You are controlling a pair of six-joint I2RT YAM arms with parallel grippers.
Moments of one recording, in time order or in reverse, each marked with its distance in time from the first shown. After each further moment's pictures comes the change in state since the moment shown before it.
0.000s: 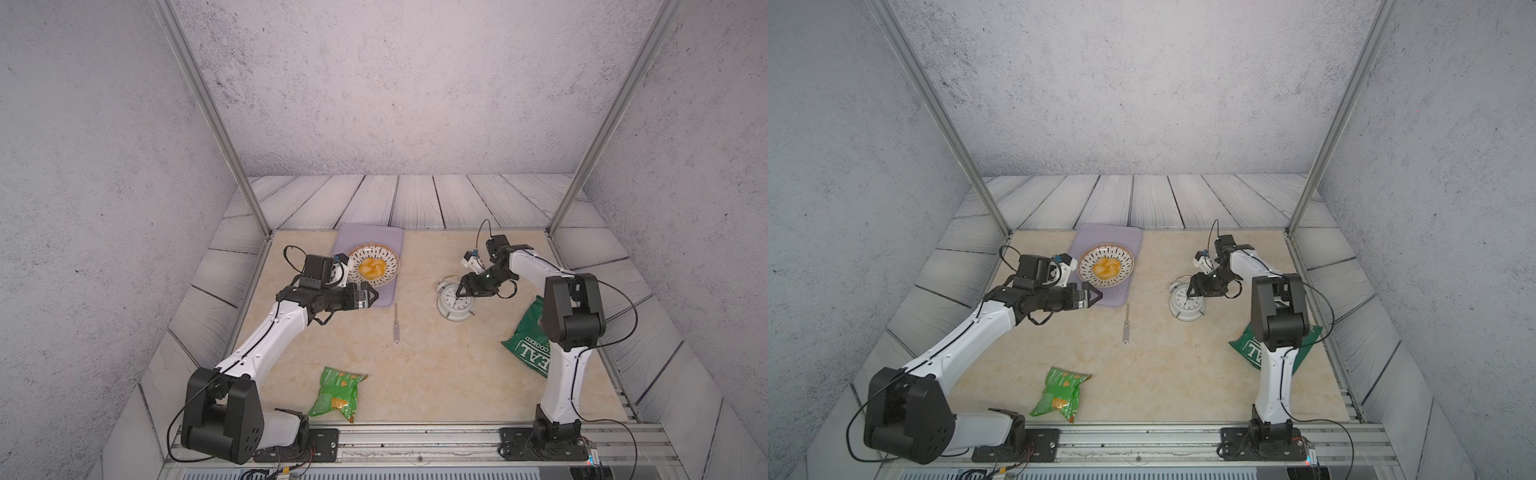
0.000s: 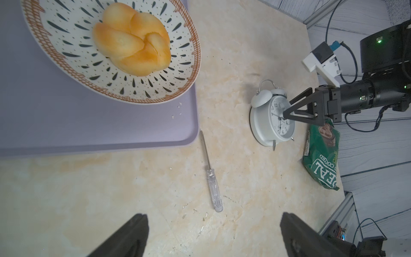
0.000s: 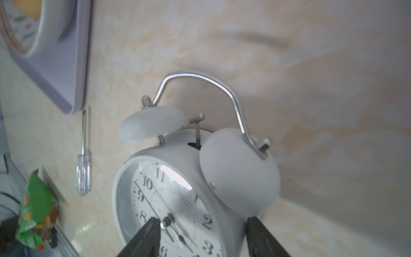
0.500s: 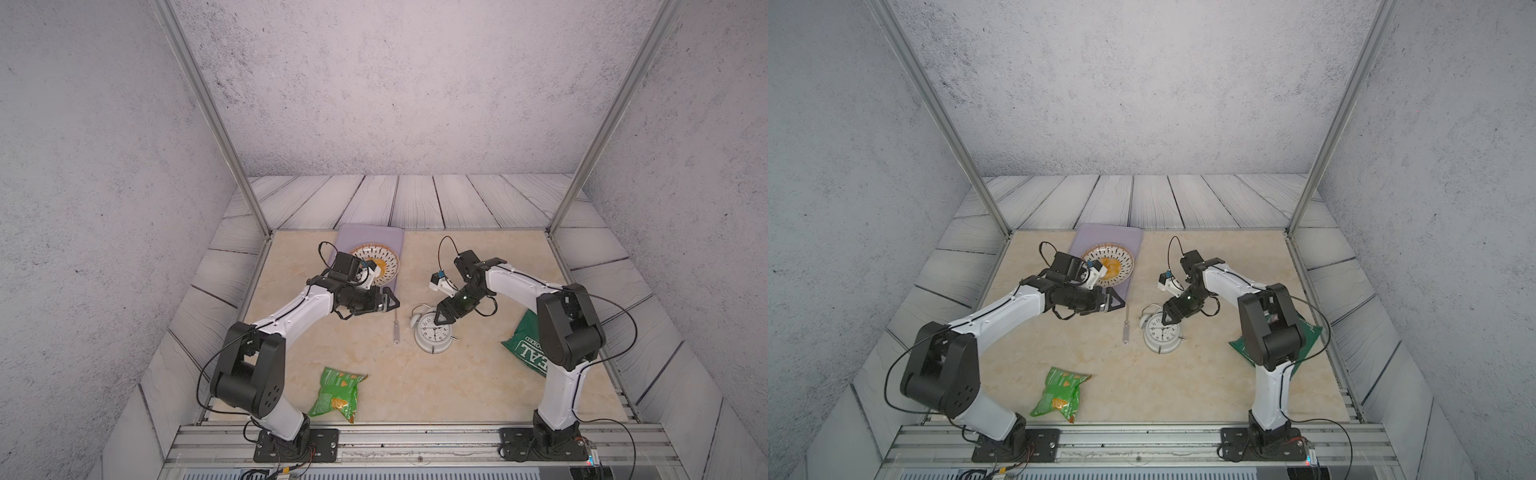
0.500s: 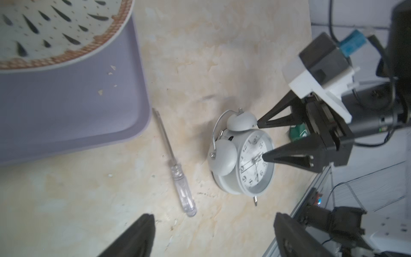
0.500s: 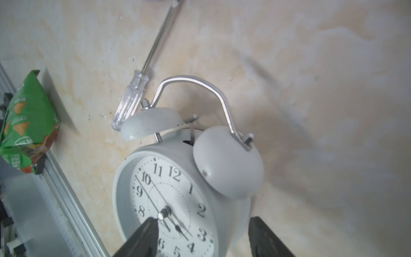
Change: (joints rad) left arm -0.127 0.296 0.142 0.005 0.132 -0.018; right arm 0.216 -0.184 -0.168 0.035 0.035 -0.087
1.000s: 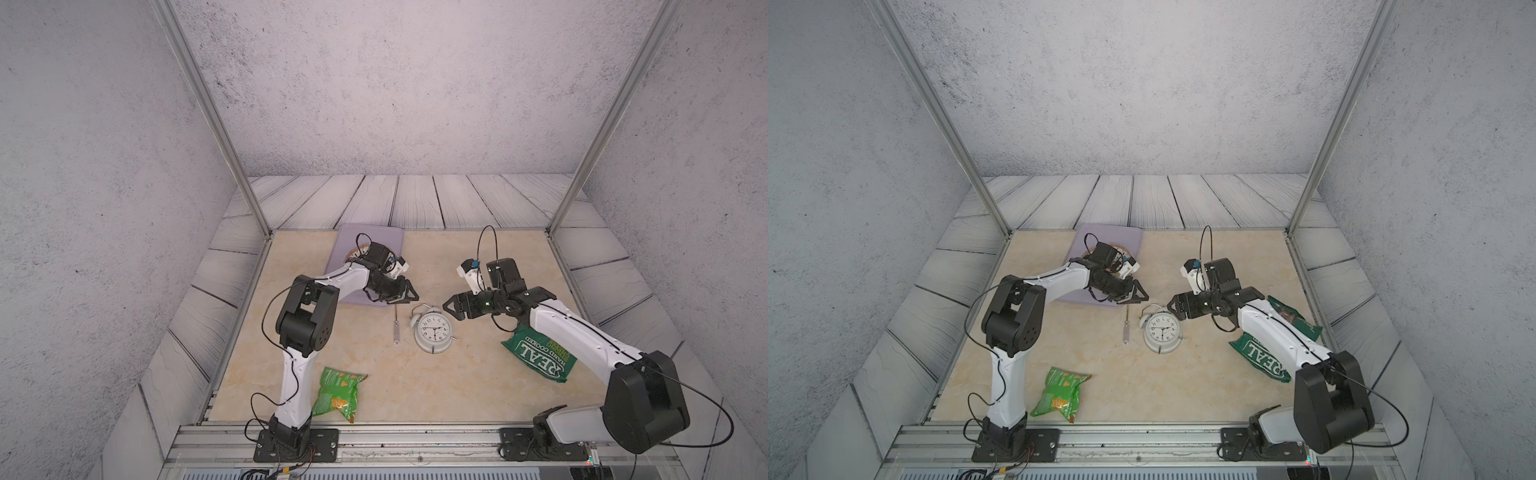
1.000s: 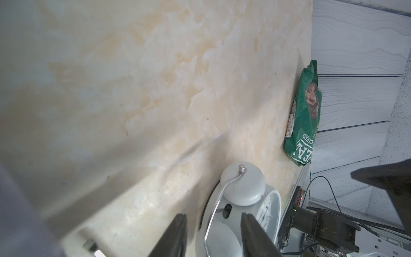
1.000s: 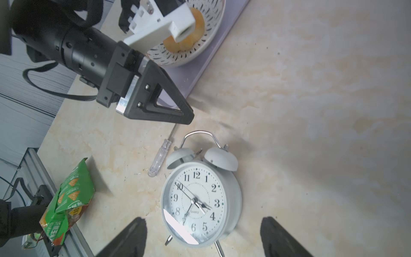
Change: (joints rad) left arm -0.055 0.517 0.400 -0.015 0.189 0.015; right arm -0.018 -0.502 -0.427 0.402 0.055 0.382
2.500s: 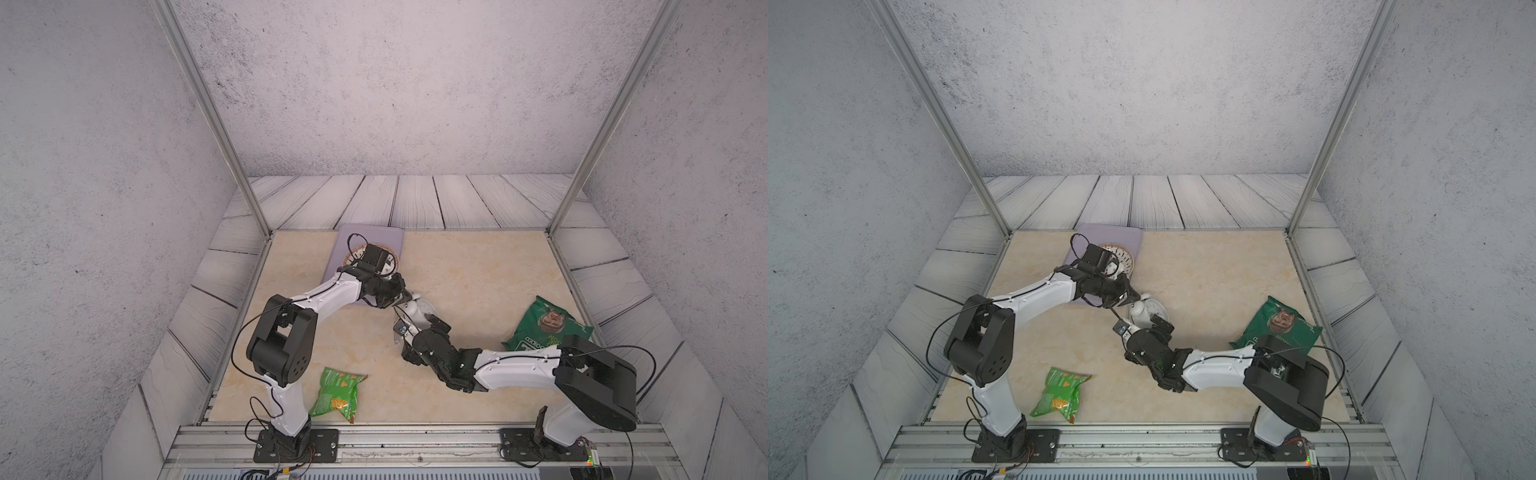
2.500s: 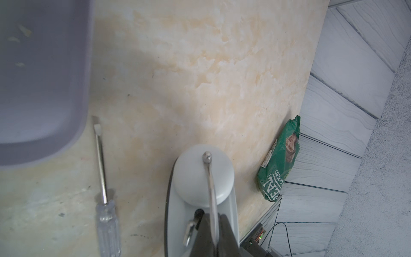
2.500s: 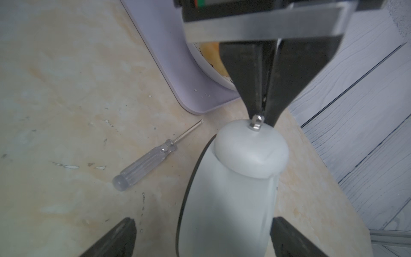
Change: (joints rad) left arm -0.052 -0.323 -0.225 0.098 -0.231 -0.532; right arm 0.726 0.246 -0.233 0.707 1.073 -0.410
